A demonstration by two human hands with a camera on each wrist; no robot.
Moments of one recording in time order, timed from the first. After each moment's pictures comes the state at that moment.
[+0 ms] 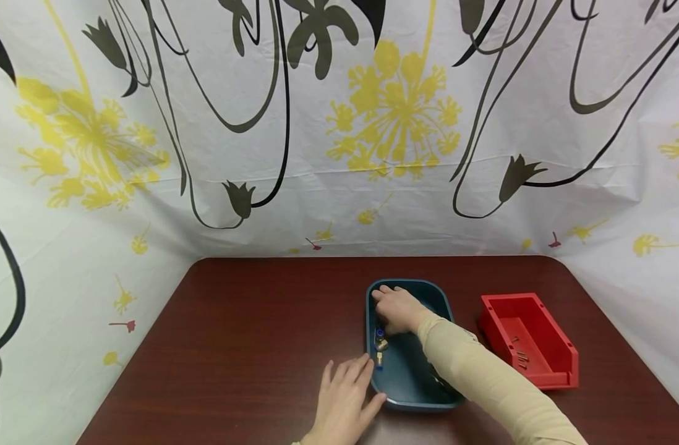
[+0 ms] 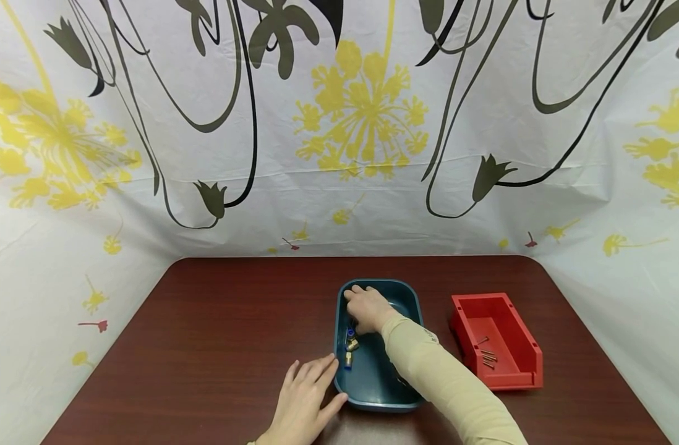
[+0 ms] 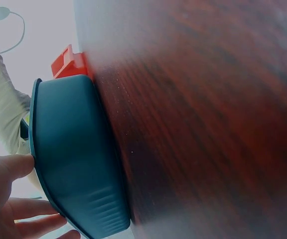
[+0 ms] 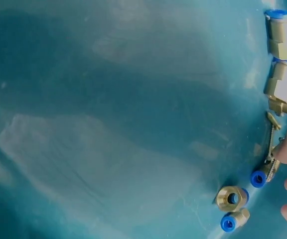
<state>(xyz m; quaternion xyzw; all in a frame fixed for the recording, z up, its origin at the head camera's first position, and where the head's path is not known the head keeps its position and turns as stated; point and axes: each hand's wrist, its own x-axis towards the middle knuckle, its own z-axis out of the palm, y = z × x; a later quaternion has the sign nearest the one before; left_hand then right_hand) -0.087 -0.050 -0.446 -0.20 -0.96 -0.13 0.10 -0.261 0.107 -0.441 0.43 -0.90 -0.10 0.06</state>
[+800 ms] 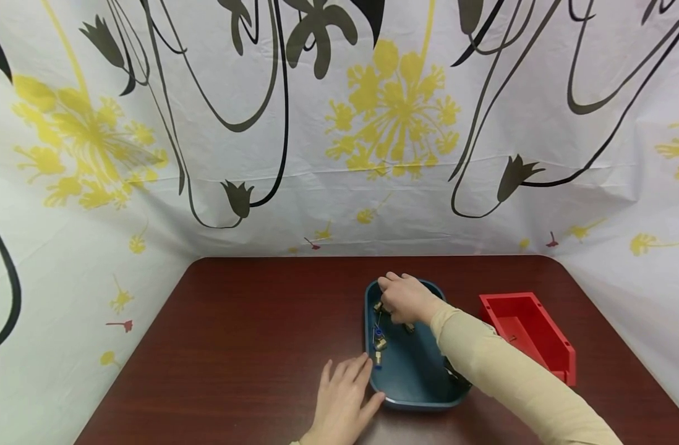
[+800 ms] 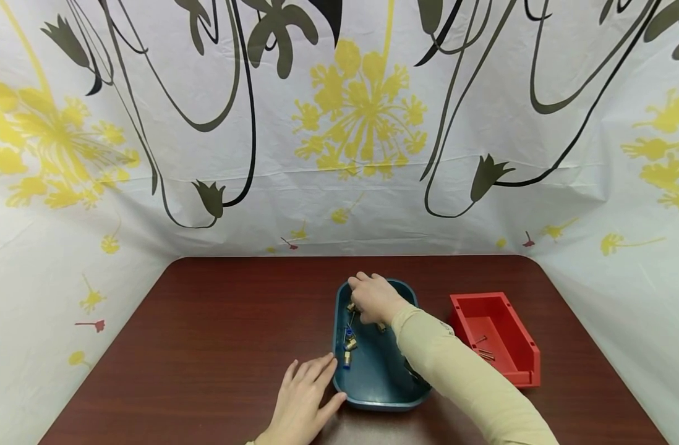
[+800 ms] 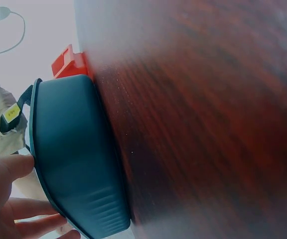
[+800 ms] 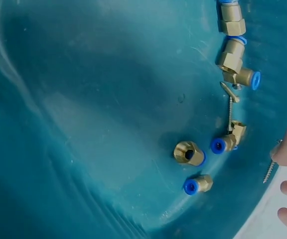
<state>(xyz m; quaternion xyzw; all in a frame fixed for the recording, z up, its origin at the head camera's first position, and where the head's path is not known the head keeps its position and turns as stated) -0.087 -0.049 -0.445 -0.20 -0.97 -0.13 0.10 -0.256 0.123 -0.399 0.45 -0.88 -0.08 0.08</state>
